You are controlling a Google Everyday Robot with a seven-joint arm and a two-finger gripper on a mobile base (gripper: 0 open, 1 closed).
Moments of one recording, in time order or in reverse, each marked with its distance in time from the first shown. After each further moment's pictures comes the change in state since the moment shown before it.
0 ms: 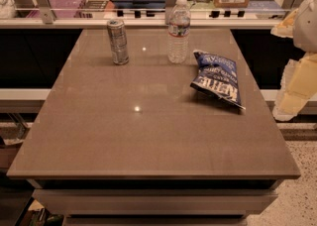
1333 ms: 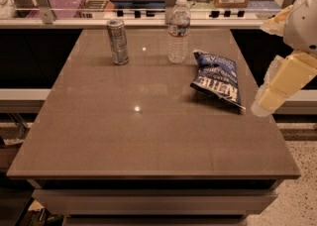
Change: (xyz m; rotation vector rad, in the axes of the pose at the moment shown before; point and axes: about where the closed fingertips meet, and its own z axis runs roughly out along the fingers) arm -0.030 0.004 -0.002 0.025 -0.163 0.053
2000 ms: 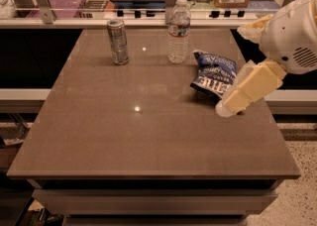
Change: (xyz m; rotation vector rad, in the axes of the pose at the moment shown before) arm -0.049 0.016 0.020 0.002 -0.265 0.066
